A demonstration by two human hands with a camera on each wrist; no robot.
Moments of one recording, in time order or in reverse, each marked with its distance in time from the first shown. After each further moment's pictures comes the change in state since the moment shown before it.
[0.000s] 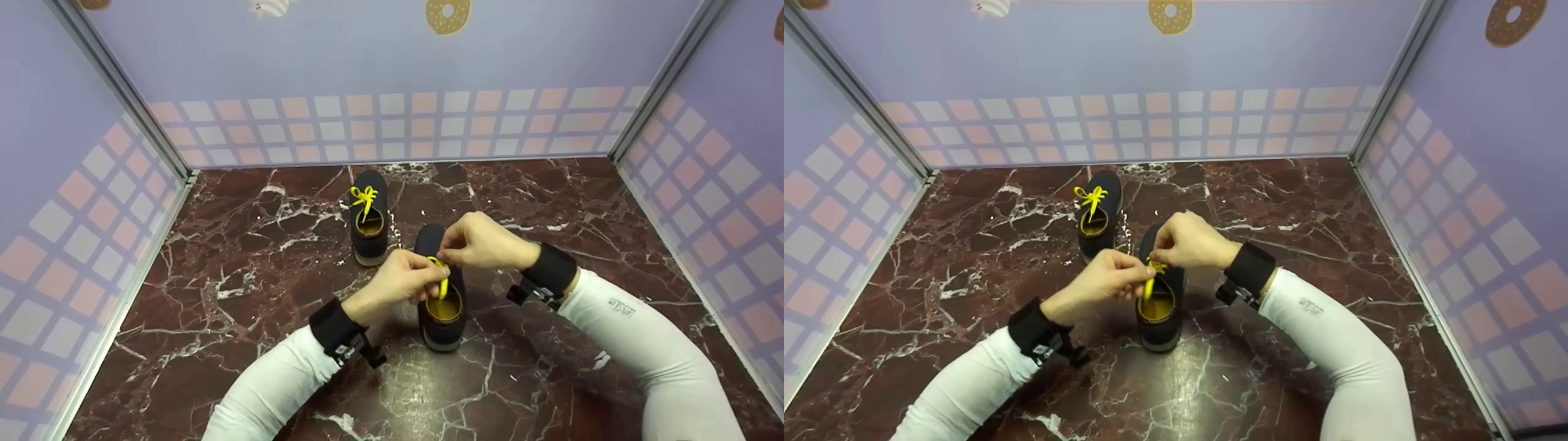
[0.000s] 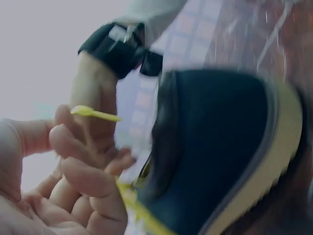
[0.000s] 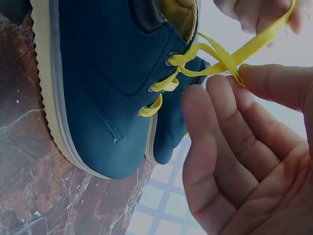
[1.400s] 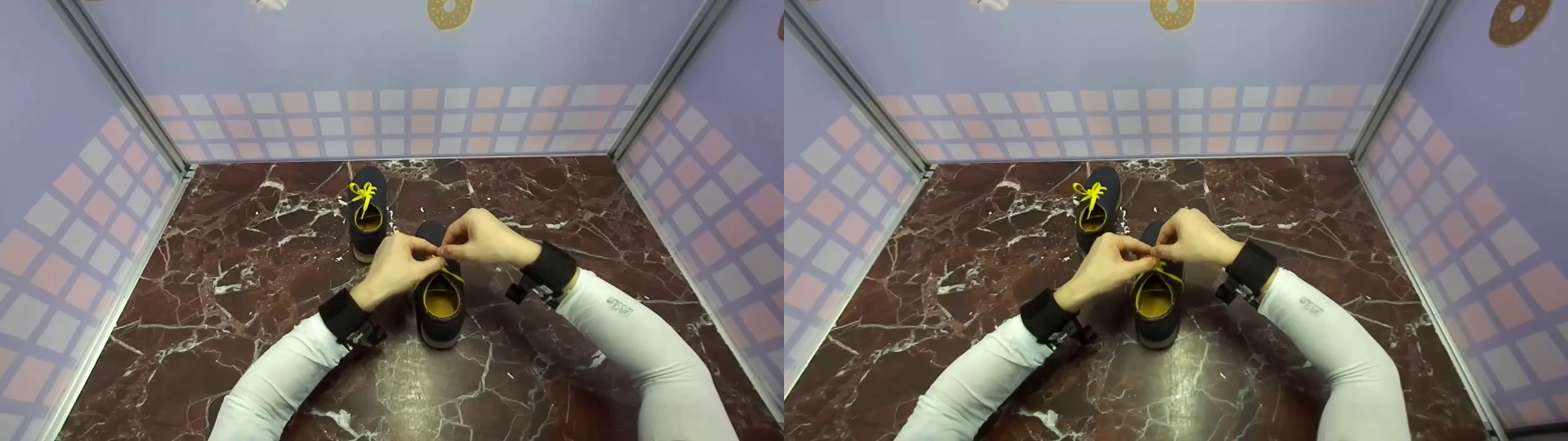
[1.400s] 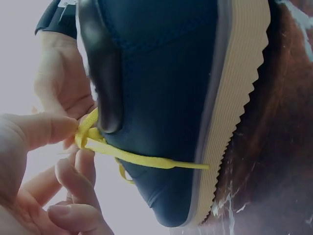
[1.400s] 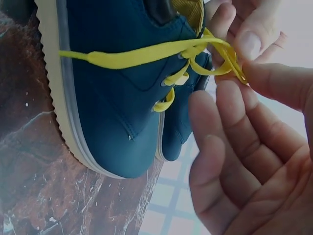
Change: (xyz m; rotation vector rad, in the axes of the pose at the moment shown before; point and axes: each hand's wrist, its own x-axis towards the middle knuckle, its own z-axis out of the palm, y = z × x) left_hand 0.027 -0.011 -0.008 0.662 0.311 0.267; right_hand -0.002 0.012 0.002 0.076 0.024 0.025
